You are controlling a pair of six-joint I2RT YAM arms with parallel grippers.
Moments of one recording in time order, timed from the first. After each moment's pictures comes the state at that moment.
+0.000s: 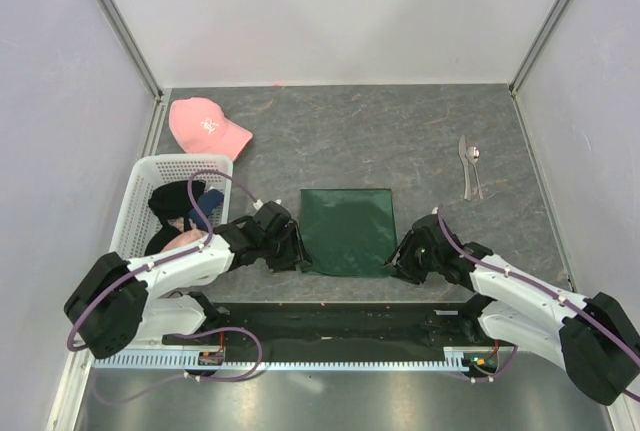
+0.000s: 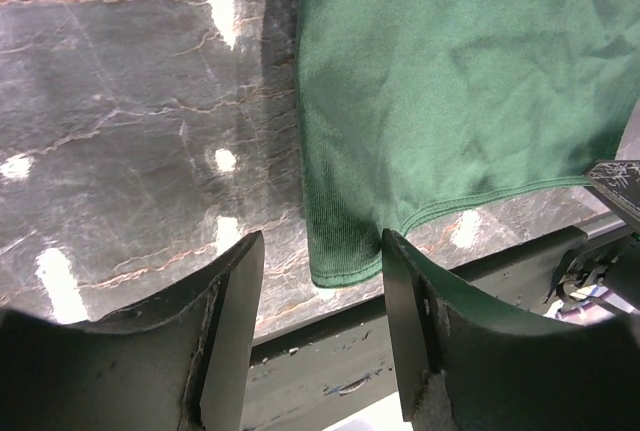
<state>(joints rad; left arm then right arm) -0.77 1.21 0.54 -0.34 0.09 -0.99 0.62 0.97 0.33 -0.34 -0.13 1.22</state>
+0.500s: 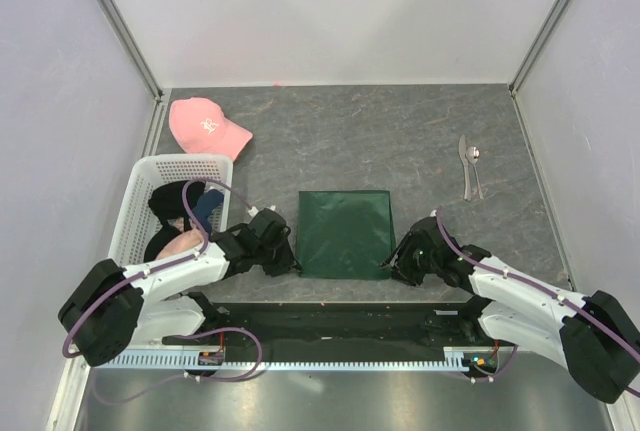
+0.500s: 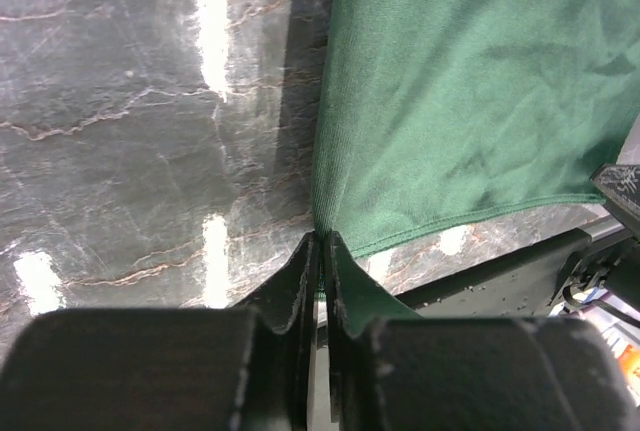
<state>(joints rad) -0.77 1.16 0.46 -0.30 0.09 -1.02 0.65 0.97 0.31 -0.29 -0.13 1.28</state>
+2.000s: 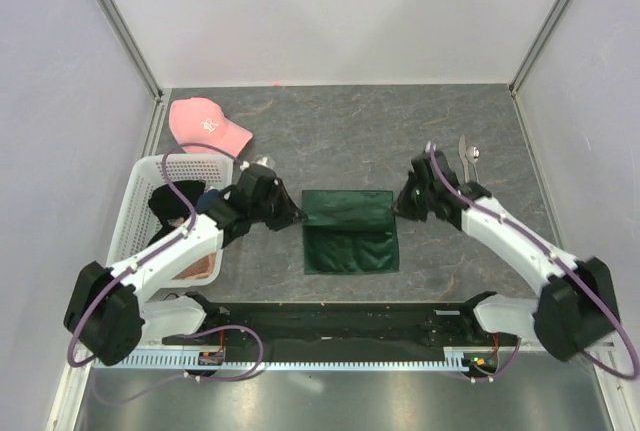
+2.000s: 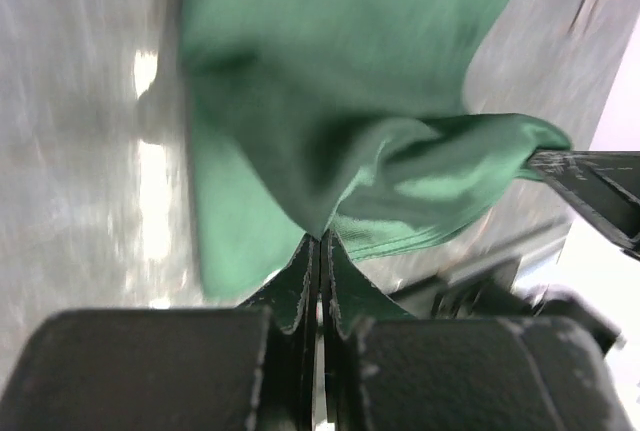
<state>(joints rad) -0.63 1.15 0.72 -0.34 0.09 -0.98 0.48 1.18 0.78 -0.53 -0.05 0.90</state>
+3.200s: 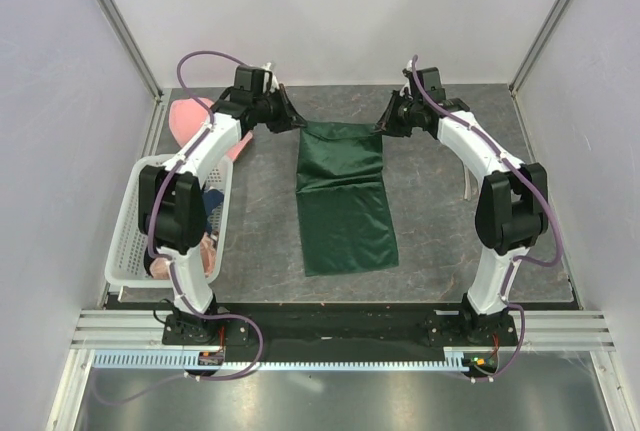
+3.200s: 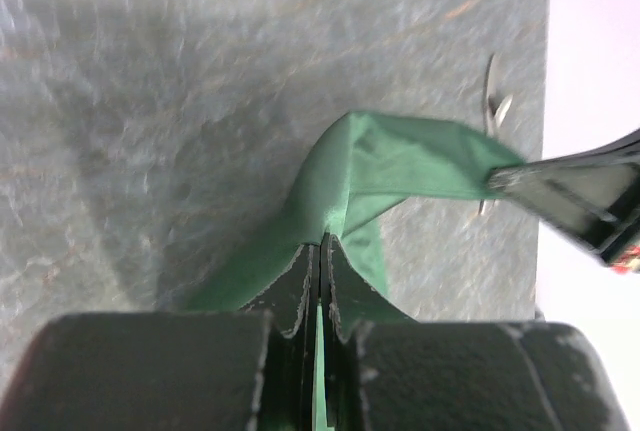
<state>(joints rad) -0.29 1.90 1.63 -0.38 0.38 -0.60 0.26 1.89 1.61 -0.47 -0.29 0.58</state>
